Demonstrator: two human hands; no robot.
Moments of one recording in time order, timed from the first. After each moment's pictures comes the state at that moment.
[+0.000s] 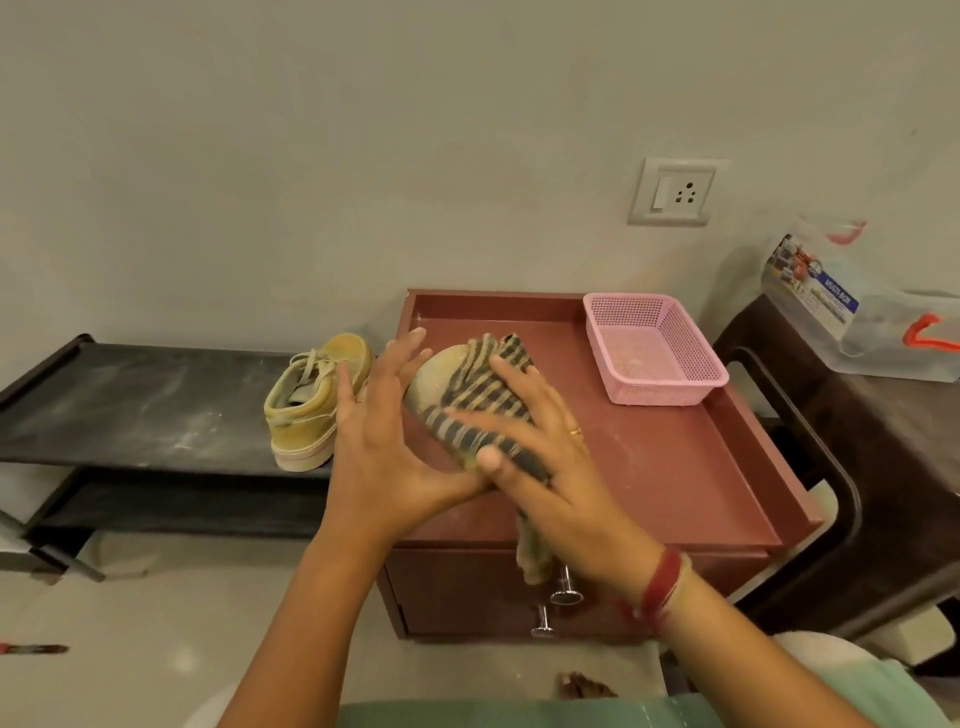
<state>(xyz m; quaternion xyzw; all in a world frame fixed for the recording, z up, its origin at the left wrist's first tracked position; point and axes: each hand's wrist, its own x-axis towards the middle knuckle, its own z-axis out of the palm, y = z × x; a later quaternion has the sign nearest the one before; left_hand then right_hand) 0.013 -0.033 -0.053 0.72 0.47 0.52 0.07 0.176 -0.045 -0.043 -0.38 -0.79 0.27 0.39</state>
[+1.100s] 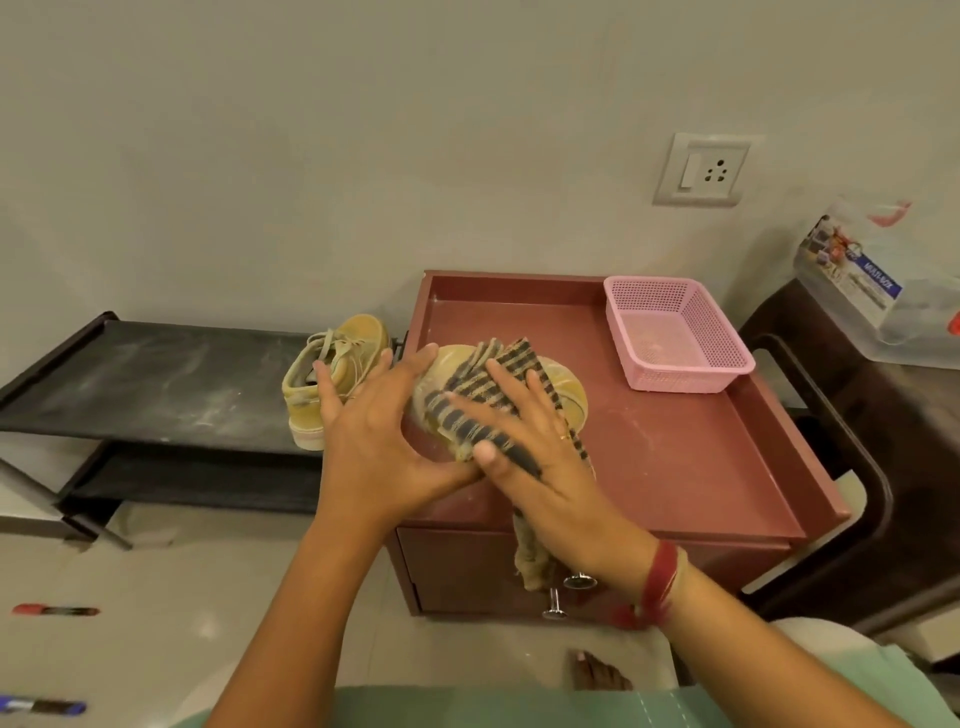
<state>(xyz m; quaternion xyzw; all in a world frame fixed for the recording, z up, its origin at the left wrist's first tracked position) -0.003 -0.037 -0.065 0.71 0.58 0.41 -0.01 0.165 -0.042 -0.059 -0.40 -0.78 0.36 0.32</state>
